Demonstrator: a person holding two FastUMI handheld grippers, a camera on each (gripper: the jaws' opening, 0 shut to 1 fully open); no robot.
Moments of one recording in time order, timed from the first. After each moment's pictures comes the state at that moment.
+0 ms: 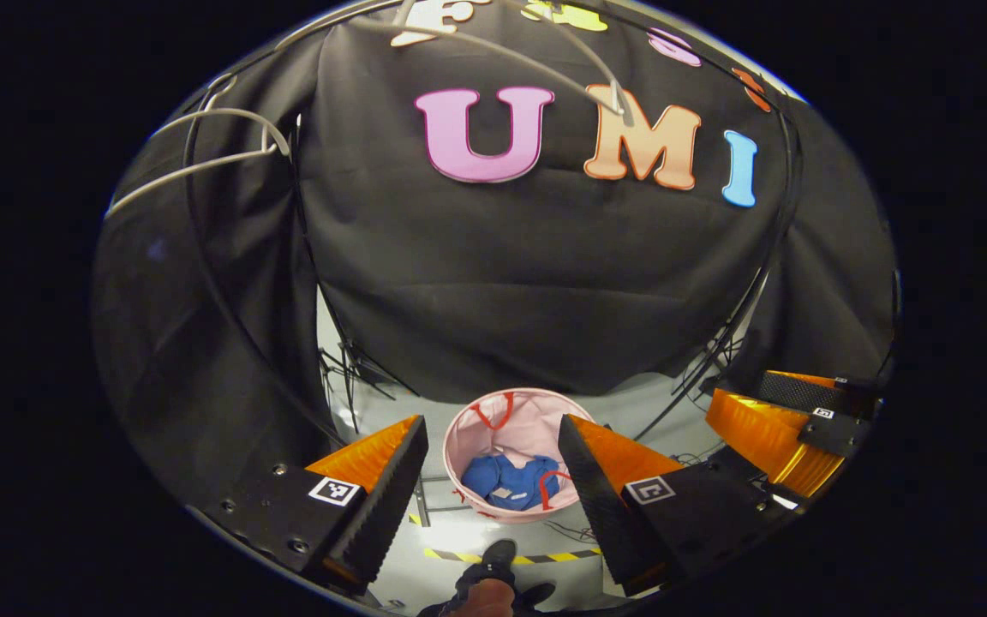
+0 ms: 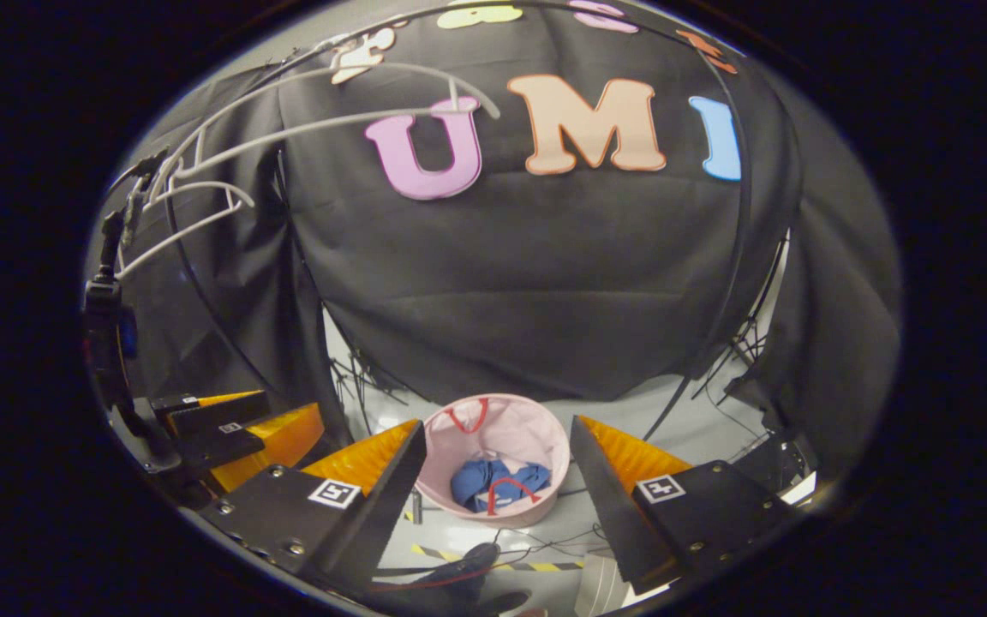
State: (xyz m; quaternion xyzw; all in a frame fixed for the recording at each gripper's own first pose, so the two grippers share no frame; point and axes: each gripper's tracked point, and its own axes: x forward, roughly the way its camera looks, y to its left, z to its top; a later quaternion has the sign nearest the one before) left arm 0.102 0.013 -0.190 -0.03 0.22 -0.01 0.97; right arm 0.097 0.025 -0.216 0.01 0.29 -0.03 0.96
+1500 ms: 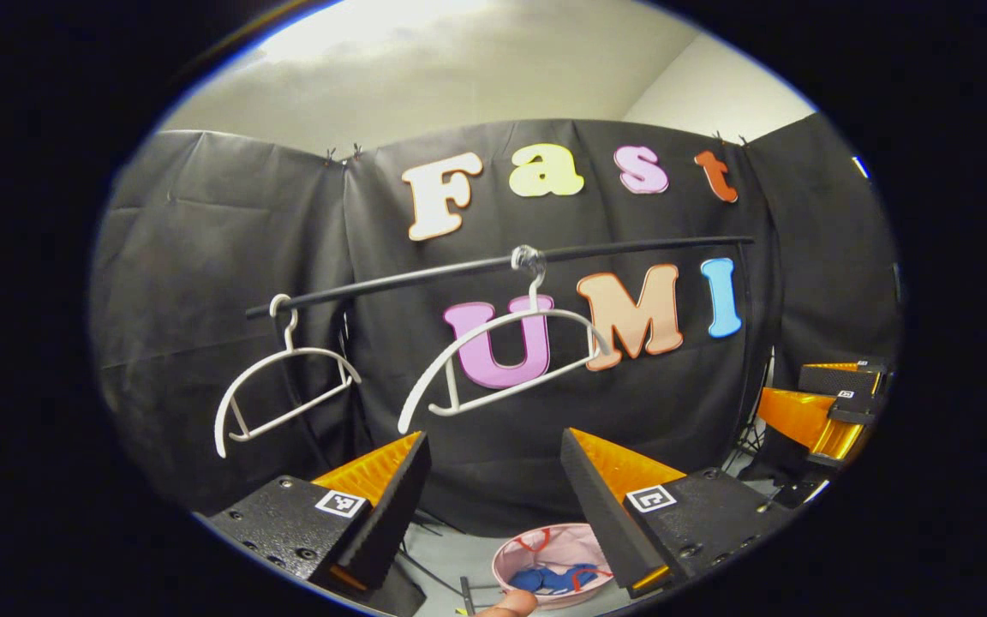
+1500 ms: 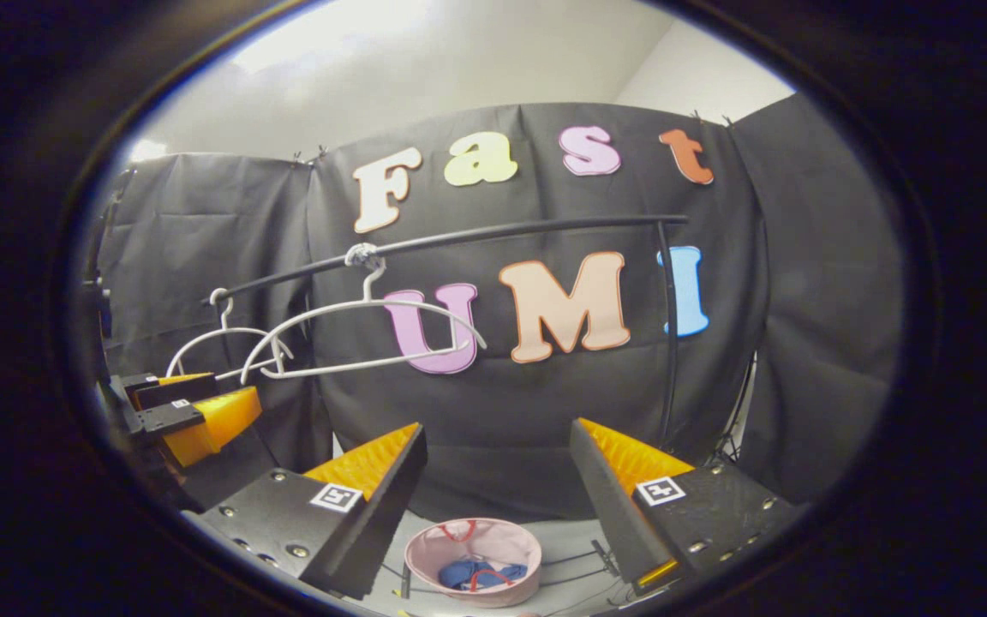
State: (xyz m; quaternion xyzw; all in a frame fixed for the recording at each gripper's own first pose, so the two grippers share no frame) left arm 0.019 0.021 0.053 0.04 -0.07 0.03 1.00; right arm 0.035 -0.005 -0.006 0.00 0.03 -0.03 1.00
